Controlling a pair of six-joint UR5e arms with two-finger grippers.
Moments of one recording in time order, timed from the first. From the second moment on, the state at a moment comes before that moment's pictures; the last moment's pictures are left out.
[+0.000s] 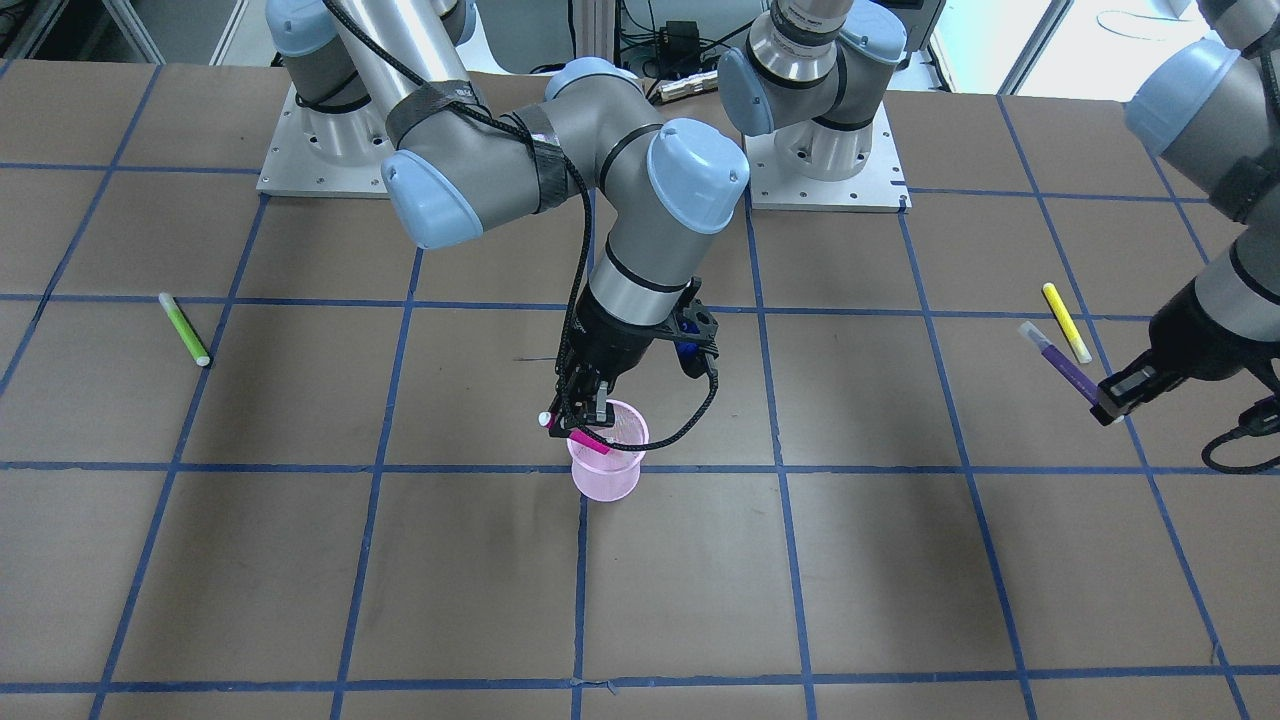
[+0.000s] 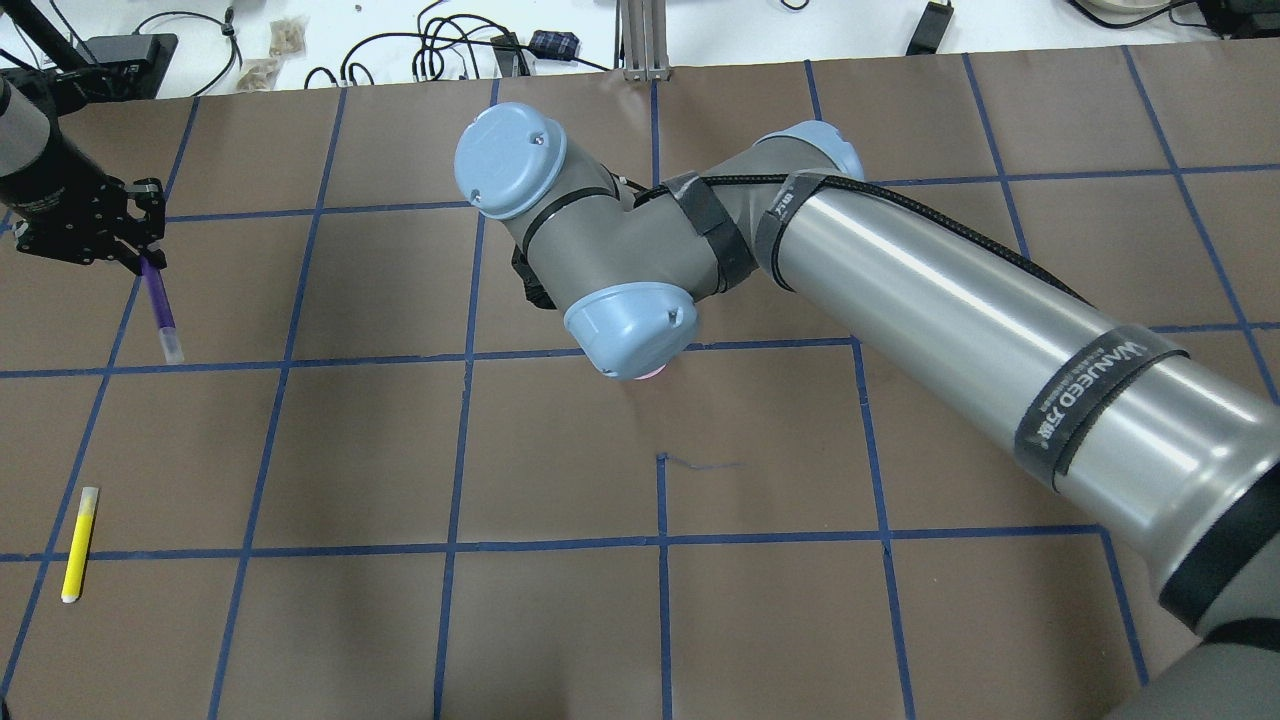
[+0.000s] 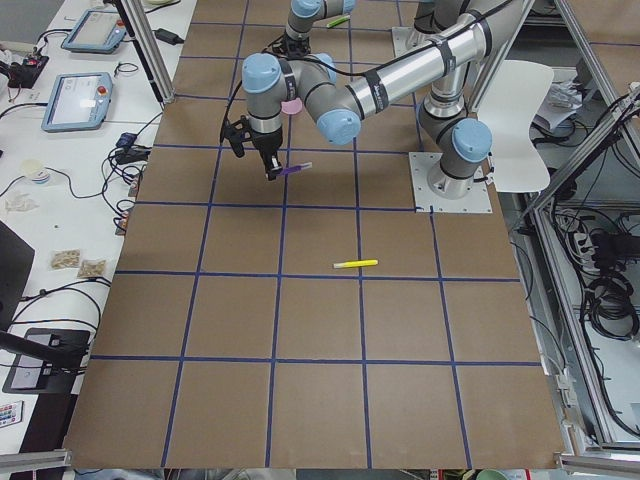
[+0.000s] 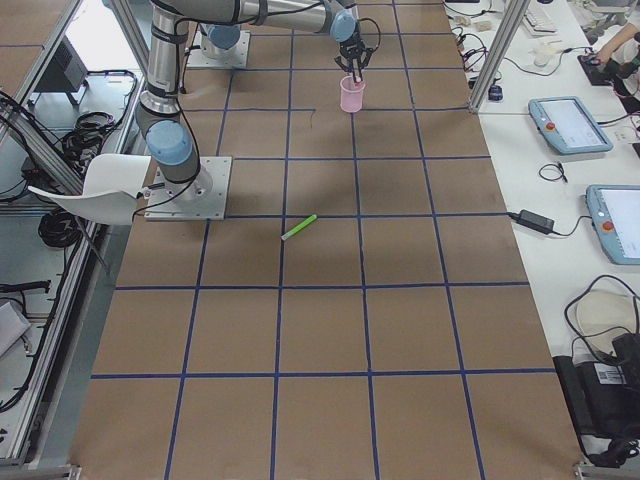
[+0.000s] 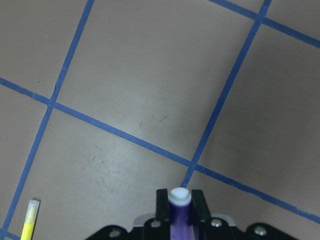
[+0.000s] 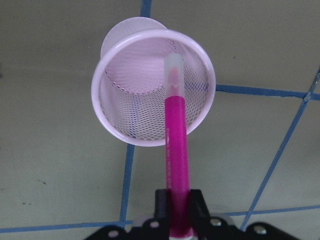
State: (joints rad) left arm -1.12 -1.78 -1.63 -1.25 1.61 0.03; right arm 2.10 -1.11 1.51 -2.02 -2.01 -1.17
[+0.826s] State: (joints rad) left arm -1.14 -1.78 -1.62 -1.23 1.58 0.02; right arm 2.02 -1.22 1.48 -1.95 -1.93 -1.17
